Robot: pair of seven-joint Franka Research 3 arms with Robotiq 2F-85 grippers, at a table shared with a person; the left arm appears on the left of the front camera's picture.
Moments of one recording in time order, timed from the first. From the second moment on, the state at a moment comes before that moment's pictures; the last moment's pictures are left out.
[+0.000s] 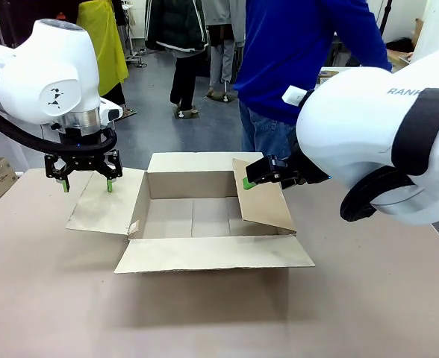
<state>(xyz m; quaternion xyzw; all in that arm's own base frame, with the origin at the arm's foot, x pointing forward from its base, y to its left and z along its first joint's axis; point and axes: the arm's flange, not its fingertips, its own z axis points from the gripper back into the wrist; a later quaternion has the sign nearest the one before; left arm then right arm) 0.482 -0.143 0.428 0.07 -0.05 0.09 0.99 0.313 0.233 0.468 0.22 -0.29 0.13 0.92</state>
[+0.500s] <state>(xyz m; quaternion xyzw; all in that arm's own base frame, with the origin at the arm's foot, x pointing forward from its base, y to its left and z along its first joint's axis) 0.482 -0.142 0.427 0.07 -0.05 0.09 0.99 0.298 0.271 0.451 0.11 -0.28 0.24 0.92</state>
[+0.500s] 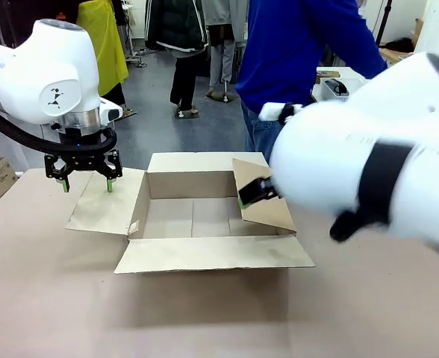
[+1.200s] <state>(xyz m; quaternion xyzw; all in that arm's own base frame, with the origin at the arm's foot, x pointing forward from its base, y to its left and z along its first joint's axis) 0.482 -0.142 0.428 0.07 -0.05 0.09 0.99 0.296 0.300 0.474 0.01 -0.29 0.24 0.93</state>
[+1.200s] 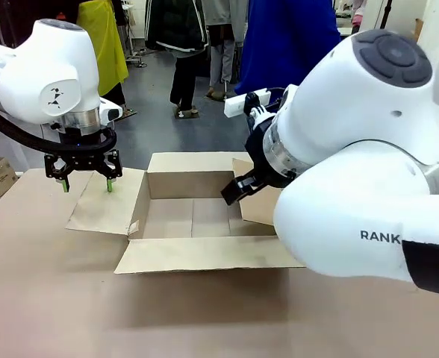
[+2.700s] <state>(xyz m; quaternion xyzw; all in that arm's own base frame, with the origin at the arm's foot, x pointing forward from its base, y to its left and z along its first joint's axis) 0.483 -0.142 0.428 0.07 -0.05 0.09 0.99 0.429 0.365 0.390 -0.19 -0.17 0.12 0.96</state>
